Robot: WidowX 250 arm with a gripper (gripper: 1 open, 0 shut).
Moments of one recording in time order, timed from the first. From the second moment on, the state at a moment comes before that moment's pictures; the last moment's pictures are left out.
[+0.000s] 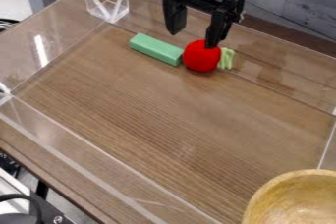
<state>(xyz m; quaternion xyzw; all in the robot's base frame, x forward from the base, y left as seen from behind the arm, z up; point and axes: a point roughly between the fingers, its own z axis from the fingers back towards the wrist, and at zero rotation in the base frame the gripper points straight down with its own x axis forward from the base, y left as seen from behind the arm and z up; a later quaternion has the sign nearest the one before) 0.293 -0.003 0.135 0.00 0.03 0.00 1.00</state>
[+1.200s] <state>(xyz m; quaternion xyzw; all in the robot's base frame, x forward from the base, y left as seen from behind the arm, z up) 0.285 0.031 0.140 -0.02 0.04 0.01 1.00</state>
